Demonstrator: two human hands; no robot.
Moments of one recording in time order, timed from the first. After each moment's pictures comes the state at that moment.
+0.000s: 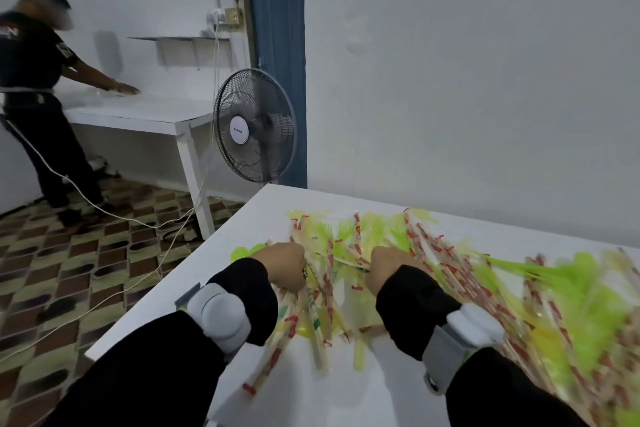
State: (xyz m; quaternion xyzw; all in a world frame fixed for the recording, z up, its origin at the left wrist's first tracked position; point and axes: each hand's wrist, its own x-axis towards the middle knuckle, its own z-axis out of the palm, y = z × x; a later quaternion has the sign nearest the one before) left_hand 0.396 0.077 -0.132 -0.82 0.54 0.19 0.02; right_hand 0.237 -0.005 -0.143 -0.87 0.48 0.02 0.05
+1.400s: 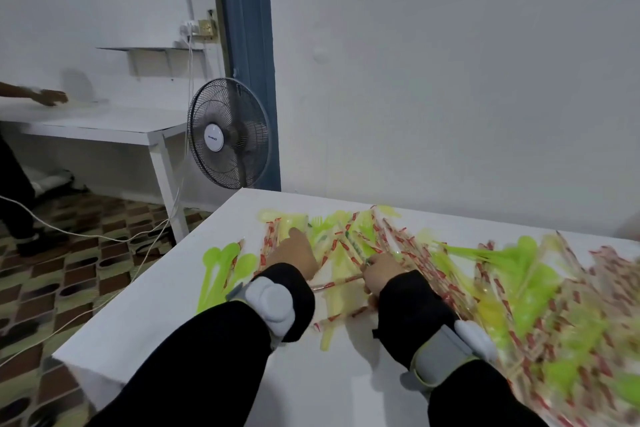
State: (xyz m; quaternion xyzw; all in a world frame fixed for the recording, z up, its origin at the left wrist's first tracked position) left_hand 0.337 0.035 -0.165 -0.88 0.43 0.13 -0.17; right_hand 0.195 -0.021 -0.170 -0.72 0.54 -0.10 0.42
